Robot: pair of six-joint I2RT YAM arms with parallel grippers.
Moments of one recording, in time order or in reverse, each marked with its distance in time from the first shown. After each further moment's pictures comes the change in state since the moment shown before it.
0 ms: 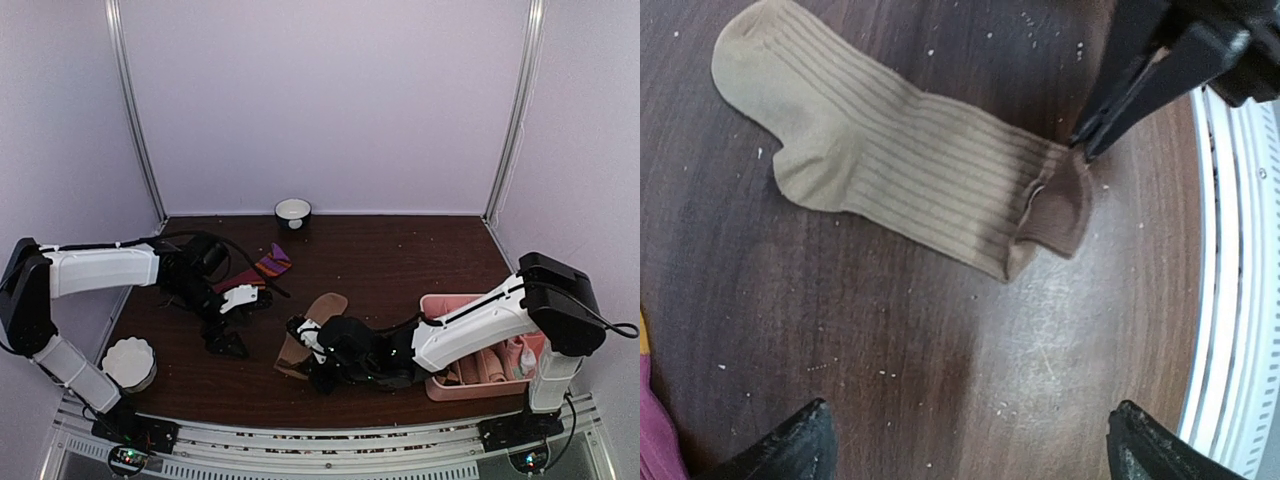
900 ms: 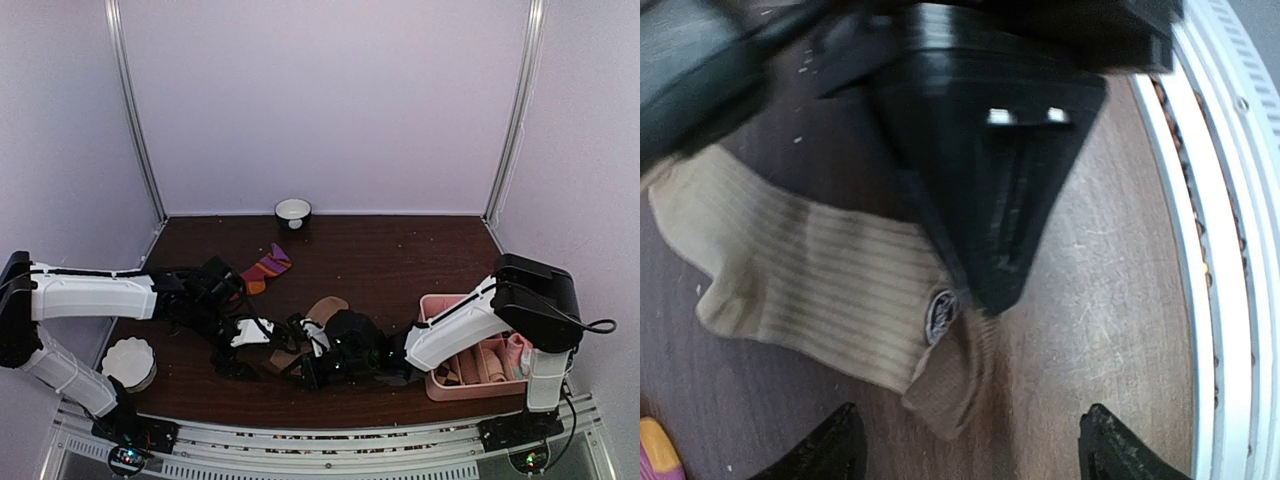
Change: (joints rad) left arm -0.240 -0.116 -0.157 0.206 -0.099 0.054; right arm -0.074 0.103 -0.043 0.333 -0.377 0.375
